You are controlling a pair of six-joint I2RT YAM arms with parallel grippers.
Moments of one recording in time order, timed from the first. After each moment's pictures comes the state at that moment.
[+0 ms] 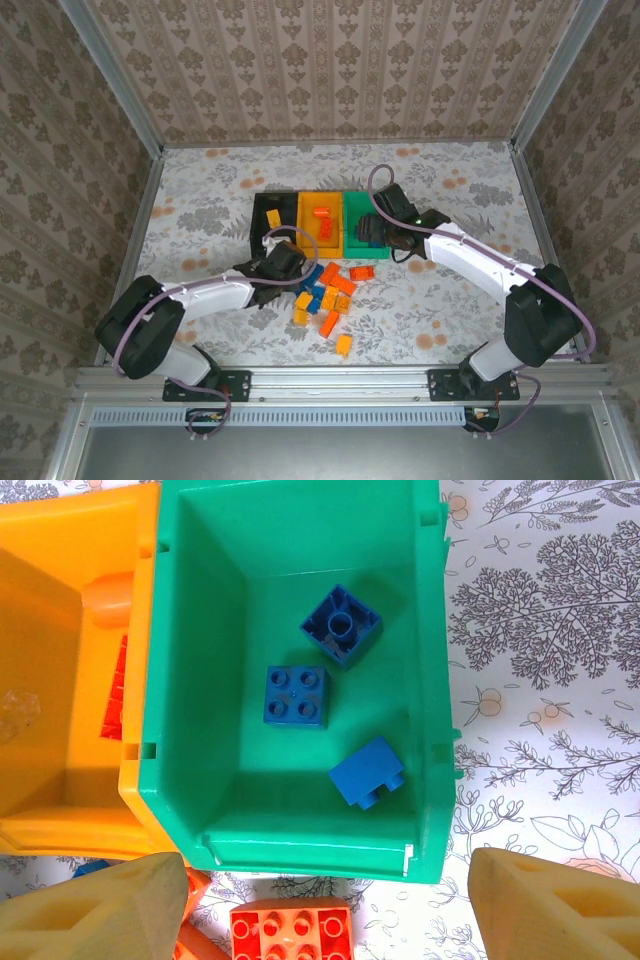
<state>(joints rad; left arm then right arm) -0.80 1.44 0.64 -0.21 -0.30 -0.64 0.54 1.51 1.12 -0.55 0.20 0.59</state>
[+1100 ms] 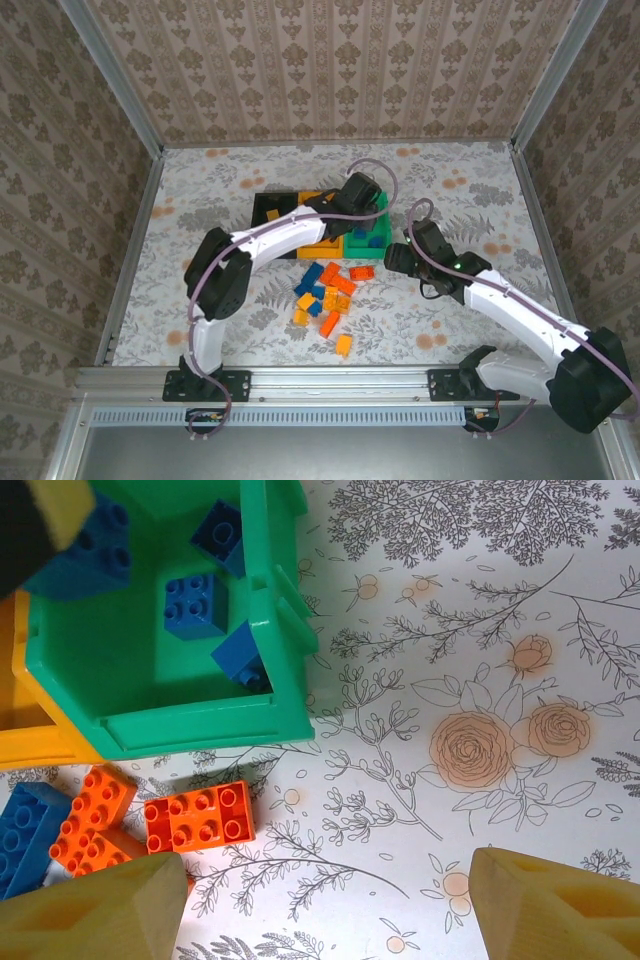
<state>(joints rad) -0.89 2.03 1.64 -0.43 -0.21 -0.46 0.52 1.11 0.75 -0.54 0.20 0.68</state>
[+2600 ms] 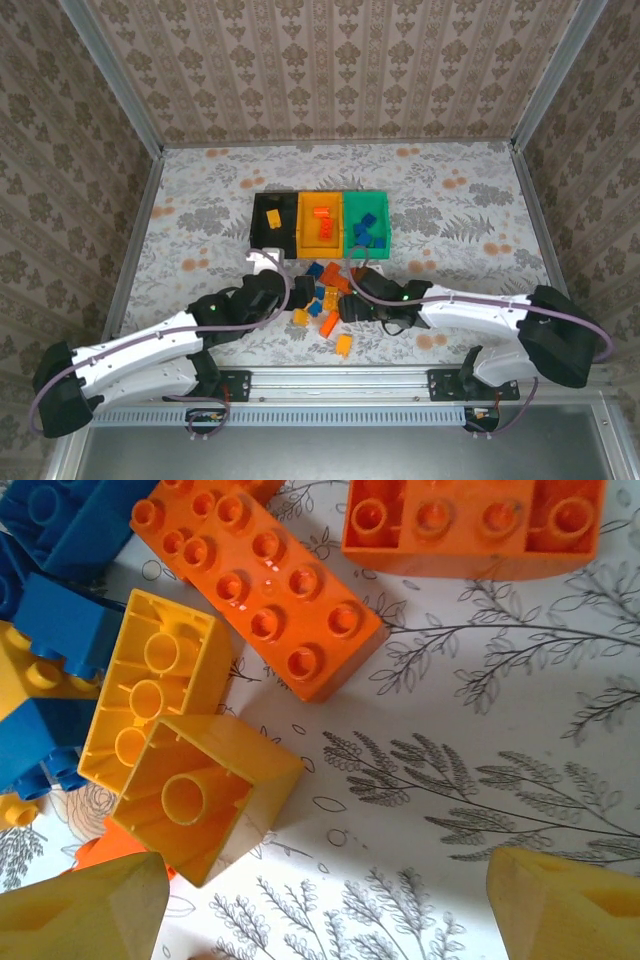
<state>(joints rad) -1.08 0.88 0.56 -0.38 -0.44 -0.75 0.97 1.37 0.68 -0.36 0.17 0.80</state>
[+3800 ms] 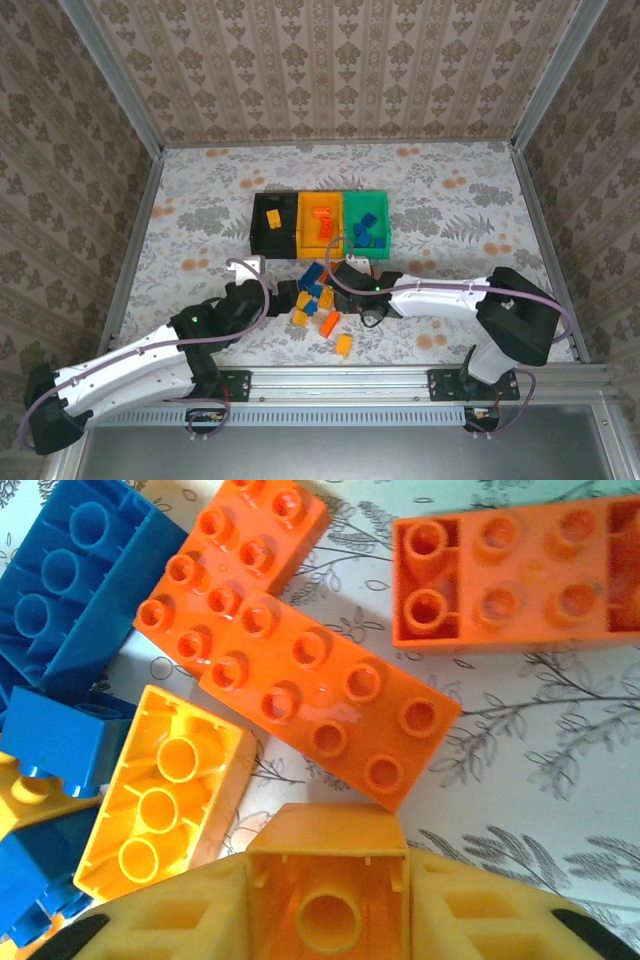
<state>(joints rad) -1.06 0.70 0.48 -0.48 -0.49 -0.78 0.99 1.56 0.84 -0.38 0.26 0.92</state>
